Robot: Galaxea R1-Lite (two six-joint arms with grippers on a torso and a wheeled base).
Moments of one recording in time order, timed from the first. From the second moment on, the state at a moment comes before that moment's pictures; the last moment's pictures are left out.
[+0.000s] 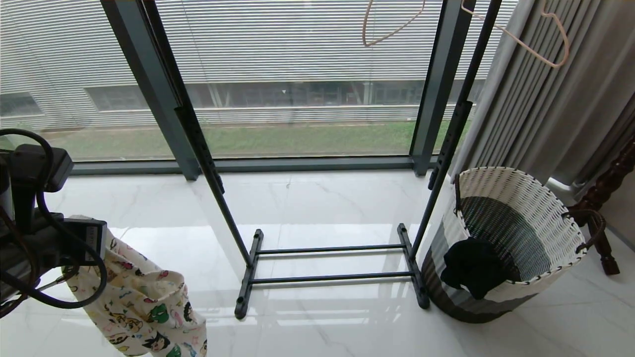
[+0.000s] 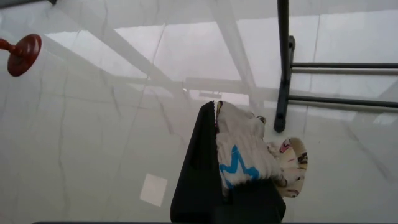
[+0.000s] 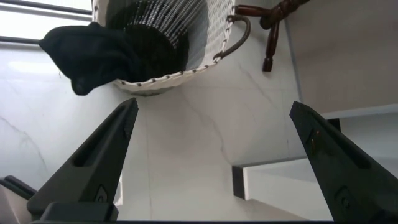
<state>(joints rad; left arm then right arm) -0.11 1.24 -0.68 -0.10 0.49 0.16 -0.02 1.01 -1.06 0.52 -0.22 -0.26</state>
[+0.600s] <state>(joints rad) -0.20 1.23 -0.68 -0.10 0.49 0.16 -0.02 1.01 -1.06 0.45 -0.22 -0.26</state>
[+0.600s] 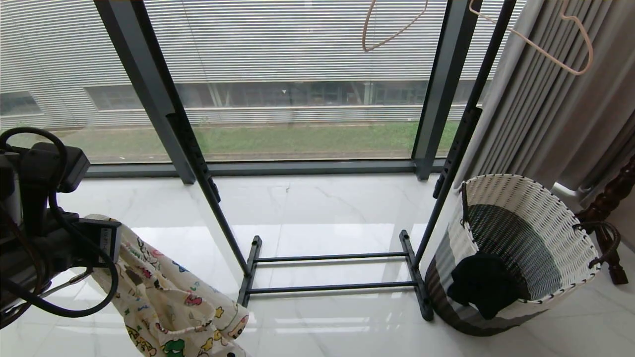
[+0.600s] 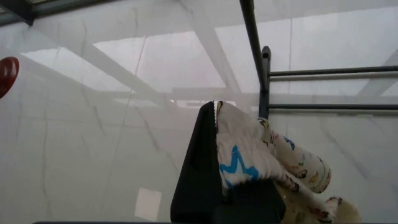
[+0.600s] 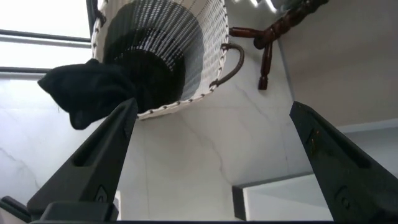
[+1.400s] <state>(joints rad) -0.20 1.23 -0.68 -0.14 0.49 0.16 -0.01 1.01 -1.06 0.42 -0.22 -0.25</state>
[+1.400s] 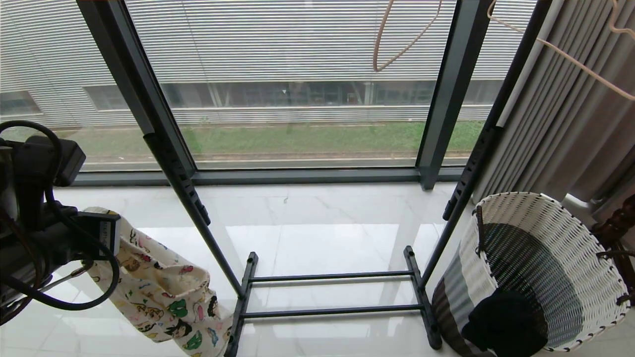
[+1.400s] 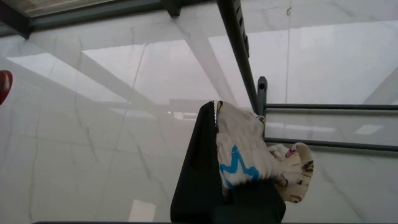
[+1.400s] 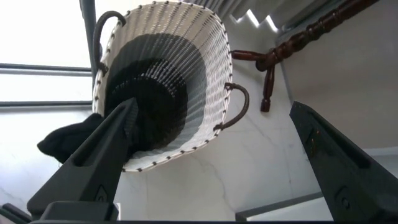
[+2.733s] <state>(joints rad) -0.20 1.23 -0.68 -0.15 0.49 0.16 -0.01 1.03 -1.06 0.32 -0.21 -0.24</state>
